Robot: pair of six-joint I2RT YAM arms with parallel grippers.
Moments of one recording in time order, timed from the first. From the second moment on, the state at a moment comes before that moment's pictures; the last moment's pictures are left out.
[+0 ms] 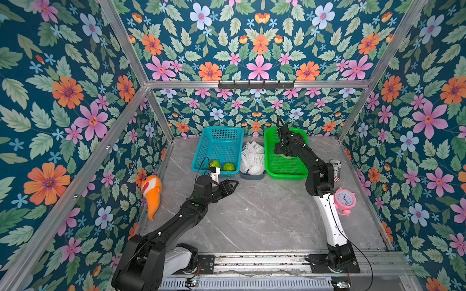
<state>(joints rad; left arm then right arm) -0.39 1.15 0.48 0.26 0.43 -0.86 0.28 2.61 2.50 -1.01 0.26 0.45</state>
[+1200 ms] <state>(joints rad) -0.36 1.44 1.13 -0.29 0.04 -0.71 0.45 1.50 1.32 -0.61 0.02 0.45</state>
